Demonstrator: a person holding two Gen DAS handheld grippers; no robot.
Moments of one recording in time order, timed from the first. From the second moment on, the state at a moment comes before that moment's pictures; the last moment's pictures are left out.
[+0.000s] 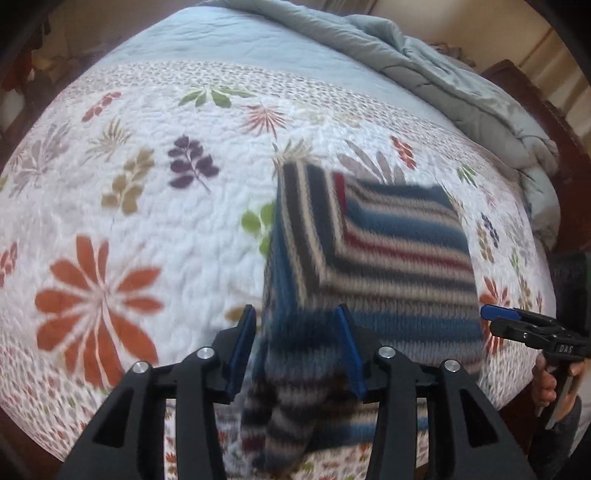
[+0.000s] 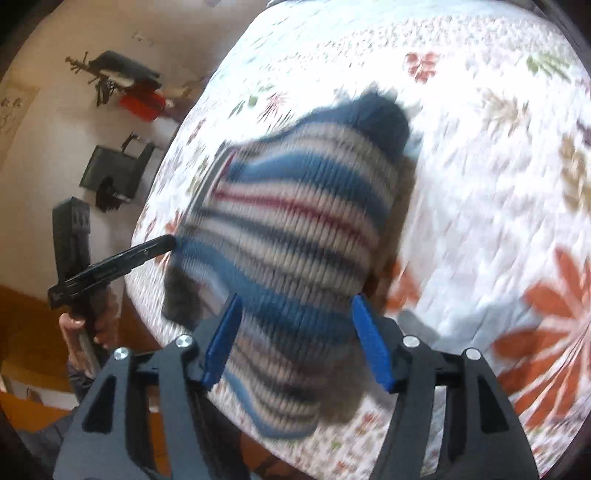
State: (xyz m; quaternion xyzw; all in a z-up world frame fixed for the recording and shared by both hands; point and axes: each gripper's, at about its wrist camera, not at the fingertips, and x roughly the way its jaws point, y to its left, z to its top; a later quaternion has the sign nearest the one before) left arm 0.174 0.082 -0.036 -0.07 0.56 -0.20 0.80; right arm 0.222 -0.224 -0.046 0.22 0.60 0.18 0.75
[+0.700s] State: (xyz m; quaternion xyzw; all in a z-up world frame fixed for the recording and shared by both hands) left arm 0.245 0.059 -0.101 -0.08 0.59 -0.18 0.78; right arm 0.296 -0.231 -0.097 0.24 0.62 0.15 0.73
